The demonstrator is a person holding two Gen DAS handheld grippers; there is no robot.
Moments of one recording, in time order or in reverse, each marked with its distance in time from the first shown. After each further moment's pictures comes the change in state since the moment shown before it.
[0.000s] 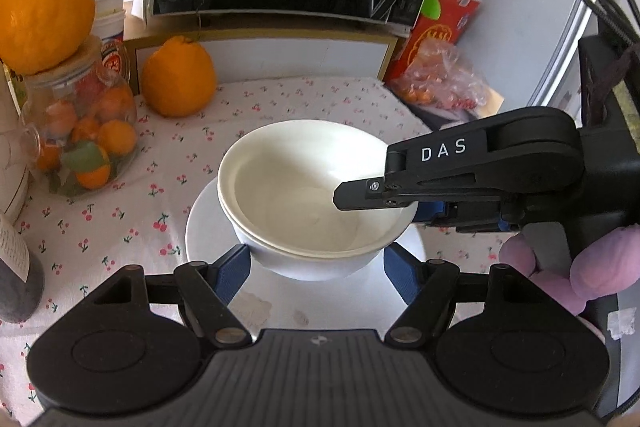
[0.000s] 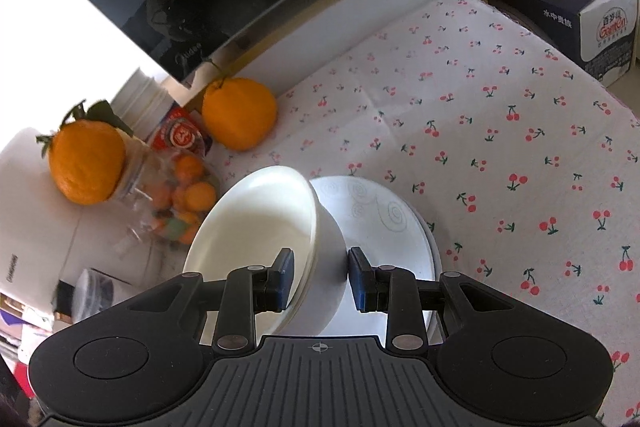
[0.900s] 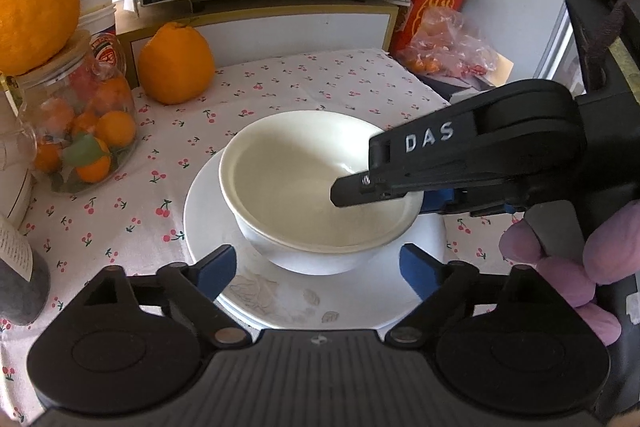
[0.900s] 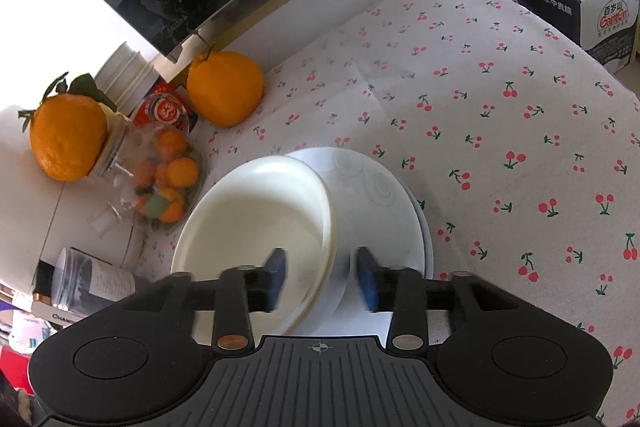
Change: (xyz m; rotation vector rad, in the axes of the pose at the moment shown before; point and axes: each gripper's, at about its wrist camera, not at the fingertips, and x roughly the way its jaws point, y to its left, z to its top) left arm 0.011 -0.006 -0.007 0.076 0.048 0.060; right arm 0.012 -0.007 -0.007 -0.007 0.045 -0.023
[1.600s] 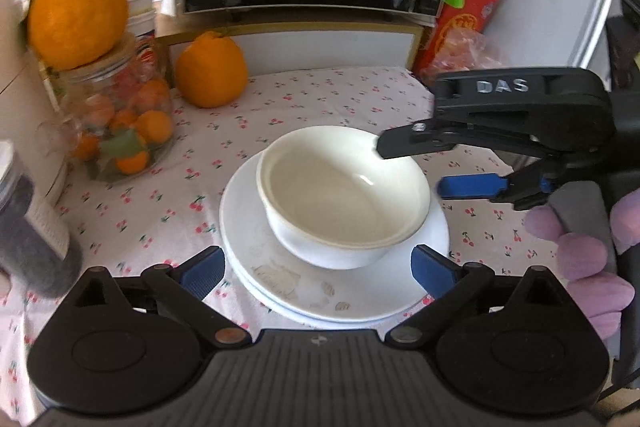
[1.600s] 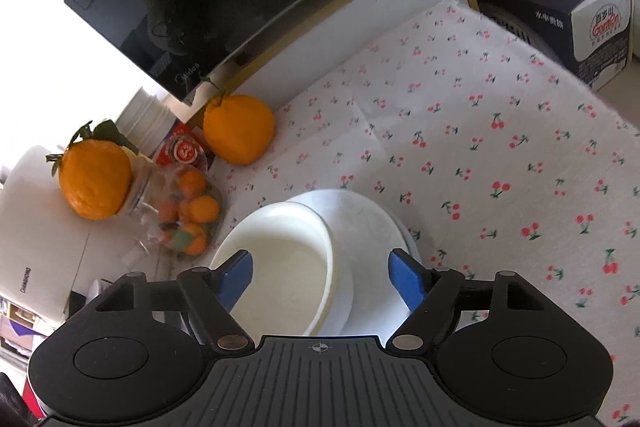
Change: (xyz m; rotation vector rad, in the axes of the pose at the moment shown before) left arm -0.028 0.002 -0.004 -0.086 -0.028 0.060; right arm -0.032 -0.008 0.012 0.036 -0.066 0.050
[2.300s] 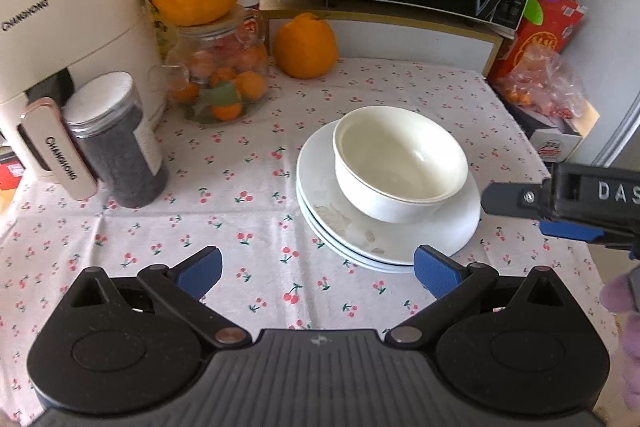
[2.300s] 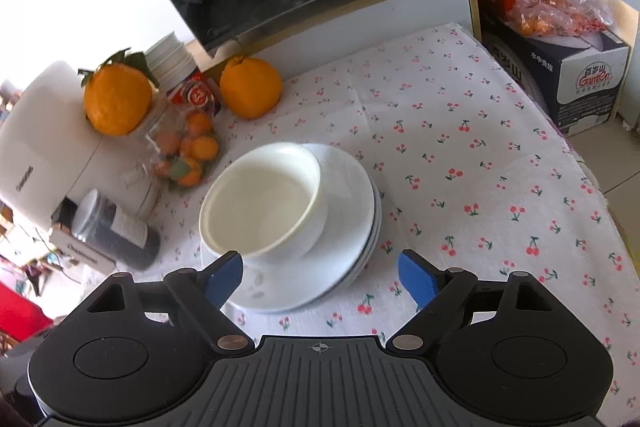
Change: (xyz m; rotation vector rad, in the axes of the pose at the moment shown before) left arm -0.041 -0.011 -0.012 -0.178 0.052 0.233; right arm -0.059 0.013 -0.036 -0.223 0.039 -0.088
